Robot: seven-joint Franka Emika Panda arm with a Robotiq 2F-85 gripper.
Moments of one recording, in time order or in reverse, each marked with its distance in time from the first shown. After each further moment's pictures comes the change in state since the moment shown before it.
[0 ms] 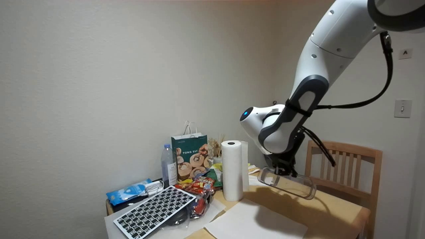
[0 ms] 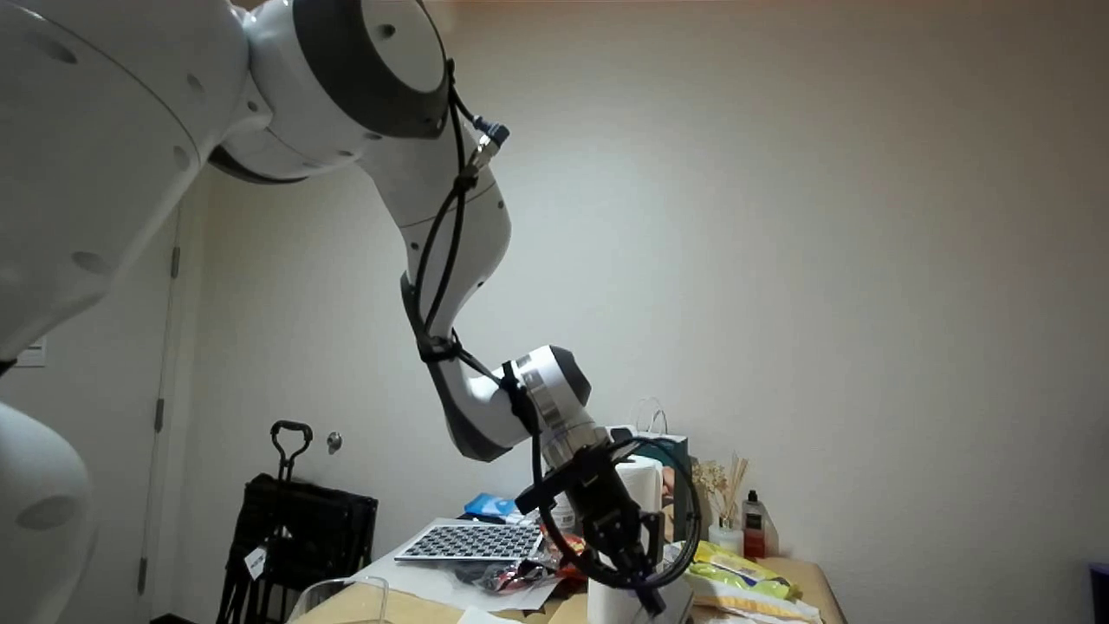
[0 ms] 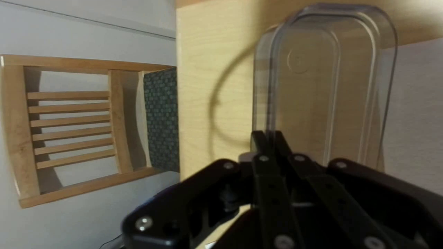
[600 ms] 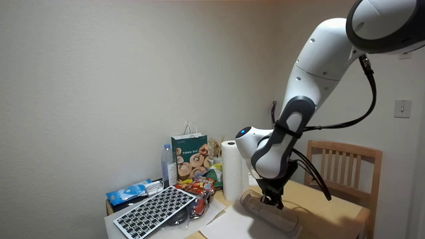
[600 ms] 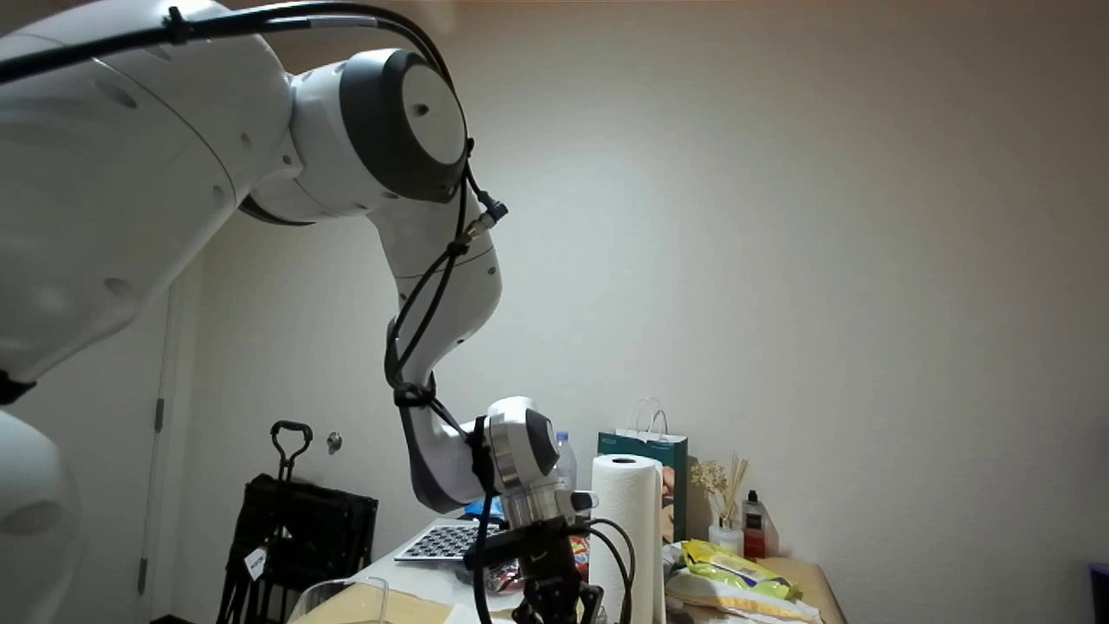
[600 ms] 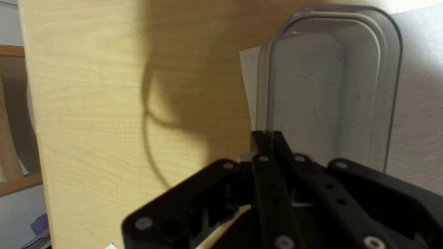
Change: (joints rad) arm -0.027 0.134 0.114 -0.025 0.187 0.215 -0.016
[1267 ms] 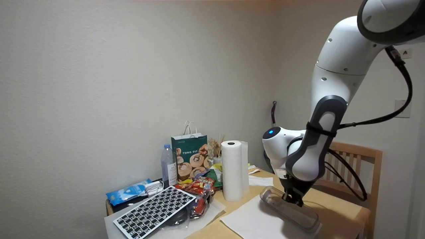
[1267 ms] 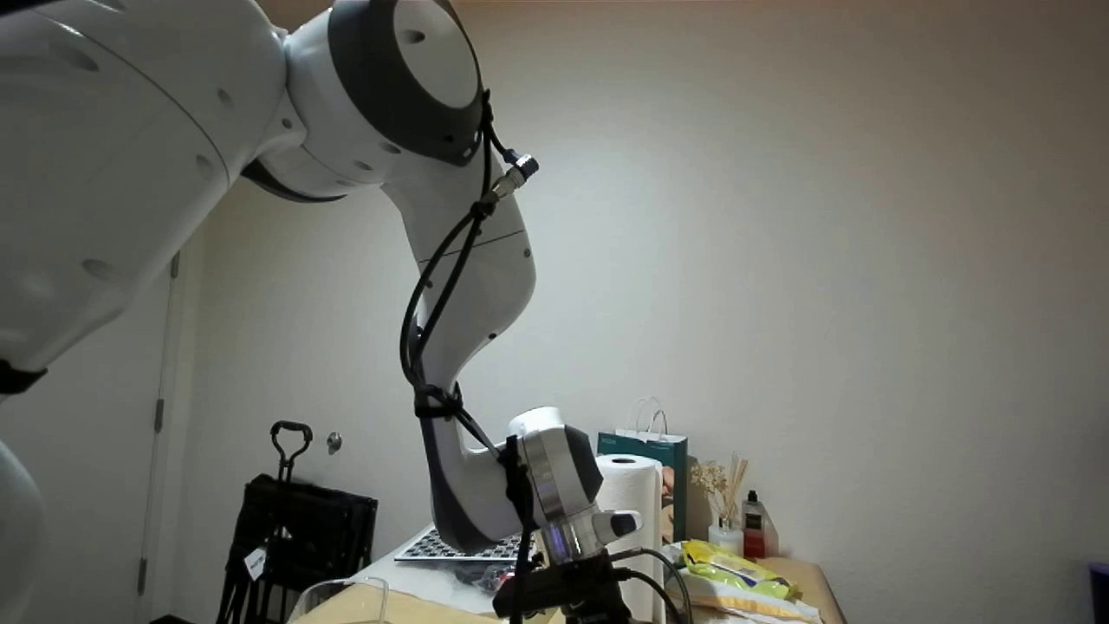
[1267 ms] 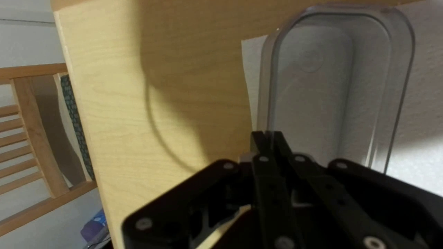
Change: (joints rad) arm -0.109 -0.071 -0.063 -0.179 -0.202 0.218 0.153
